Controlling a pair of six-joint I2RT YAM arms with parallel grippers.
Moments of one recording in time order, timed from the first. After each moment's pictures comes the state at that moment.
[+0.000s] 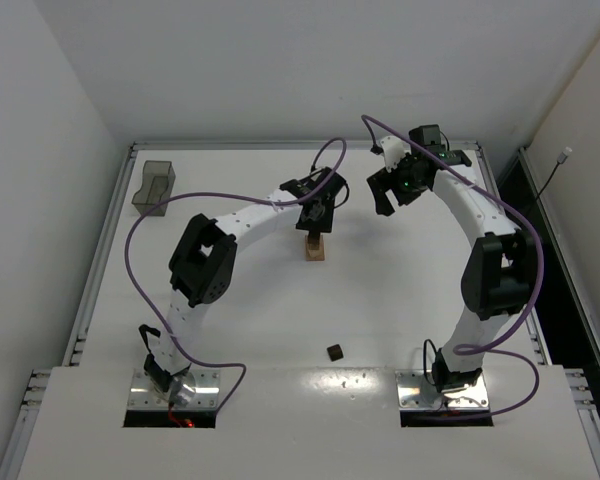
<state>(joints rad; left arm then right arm) -0.72 2.16 1.83 -0.68 -0.28 -0.52 0.12 1.80 1.53 -0.74 -0.27 -0.46</state>
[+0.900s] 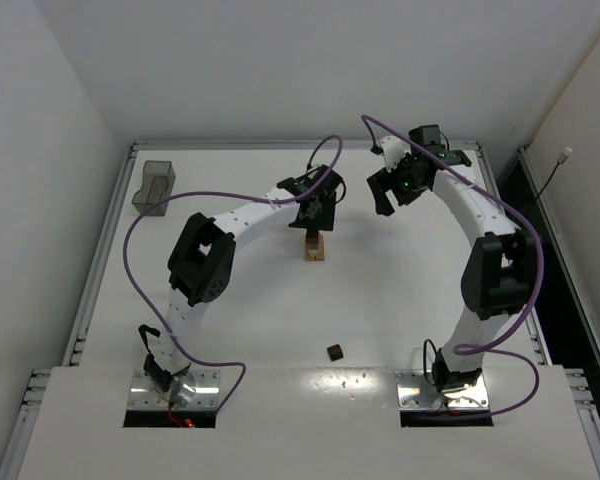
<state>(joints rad) -0.70 2.16 1.83 -0.68 -0.28 -0.53 0.12 1.80 1.53 -0.74 -0.27 -0.46</state>
